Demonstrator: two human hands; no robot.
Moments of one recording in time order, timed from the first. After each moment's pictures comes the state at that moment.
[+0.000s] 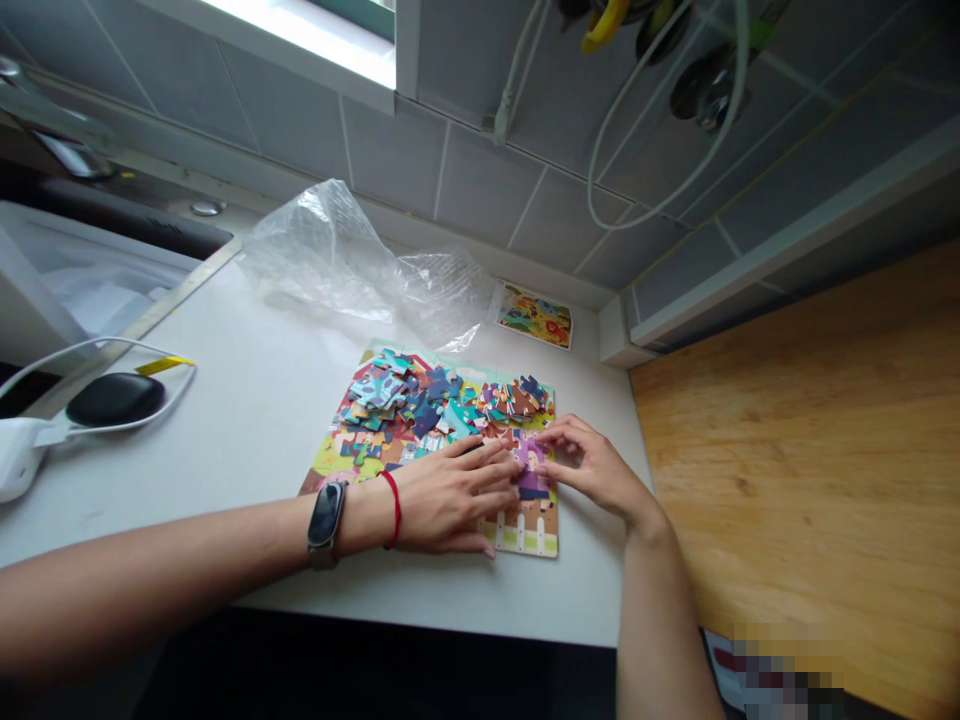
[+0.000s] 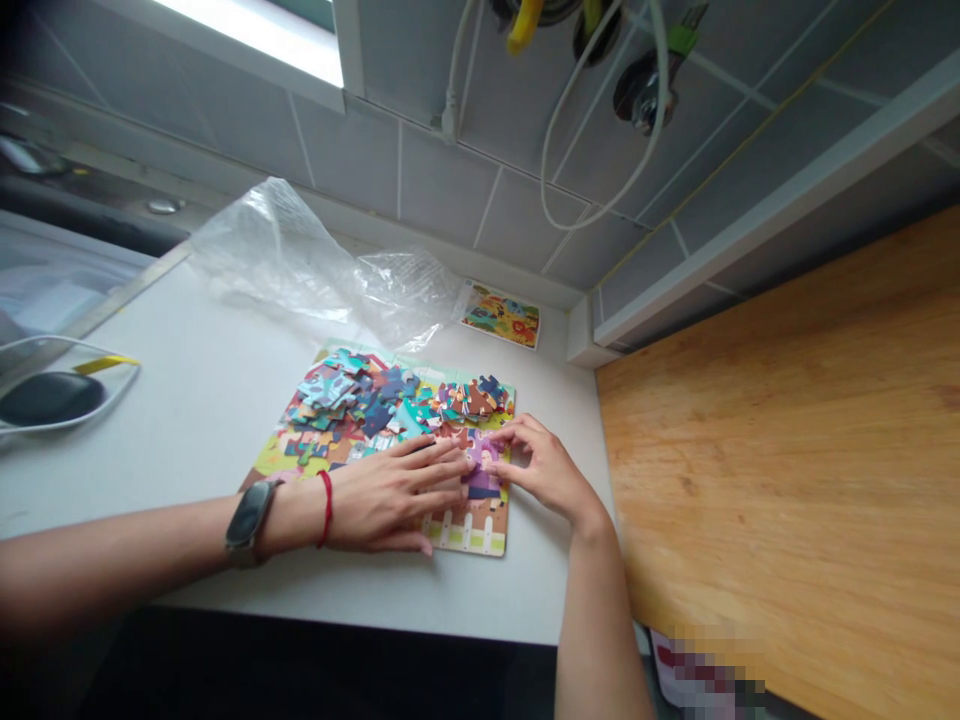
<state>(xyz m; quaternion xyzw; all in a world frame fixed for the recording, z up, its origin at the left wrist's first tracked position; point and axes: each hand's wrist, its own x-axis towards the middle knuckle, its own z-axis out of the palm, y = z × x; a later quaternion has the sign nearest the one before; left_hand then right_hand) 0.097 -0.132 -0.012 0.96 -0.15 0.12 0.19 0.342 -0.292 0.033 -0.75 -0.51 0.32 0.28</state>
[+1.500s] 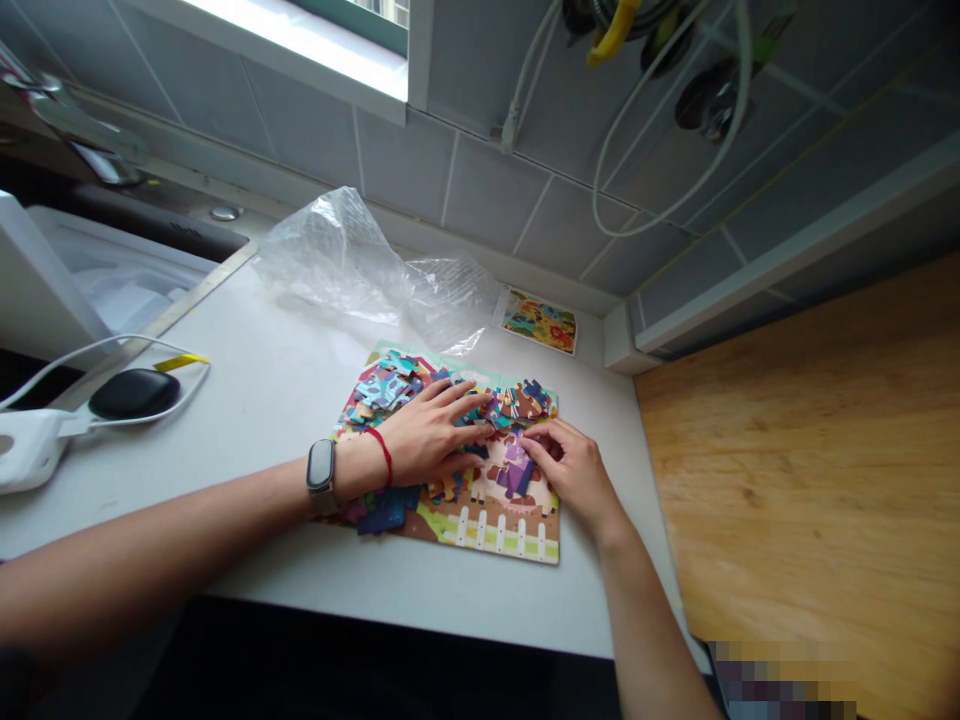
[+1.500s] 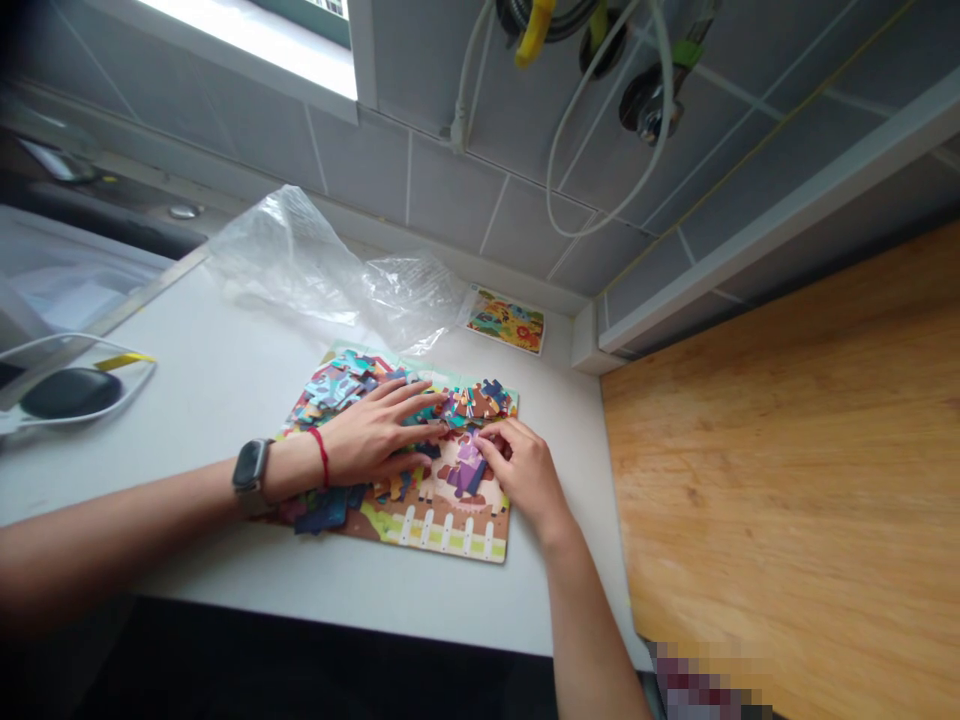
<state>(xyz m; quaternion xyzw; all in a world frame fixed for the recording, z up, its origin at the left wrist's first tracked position) 0.106 -0.081 -0.007 0.98 -0.01 0.14 0.13 0.312 -0.274 0.013 -0.78 -0.51 0.19 0.32</state>
